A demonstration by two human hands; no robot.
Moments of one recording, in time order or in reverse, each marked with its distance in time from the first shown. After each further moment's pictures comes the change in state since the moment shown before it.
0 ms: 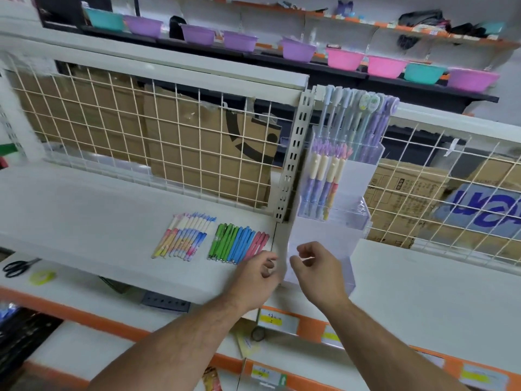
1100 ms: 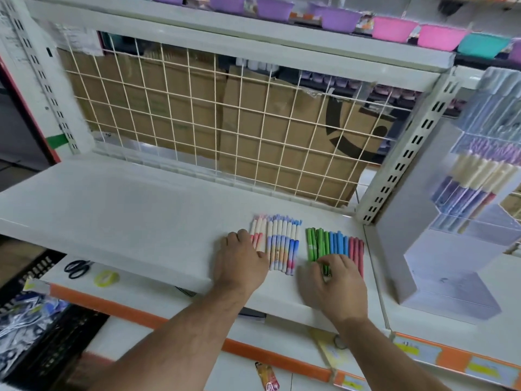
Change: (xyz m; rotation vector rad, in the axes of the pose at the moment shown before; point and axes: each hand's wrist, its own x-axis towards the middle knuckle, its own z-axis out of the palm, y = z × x) left_hand 0.043 -0.114 -0.222 0.769 0.341 -0.105; right_hand -0.019 -0.077 0.194 -0.306 0.083 -0.171
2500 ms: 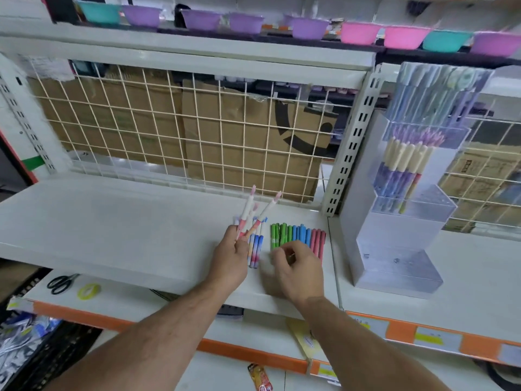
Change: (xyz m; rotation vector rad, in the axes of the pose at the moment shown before) left_hand -0.032 0.064 -0.017 -0.709 -0.115 -0.033; right_hand 0.003 -0.002 -0.018 0.354 -0.039 0.119
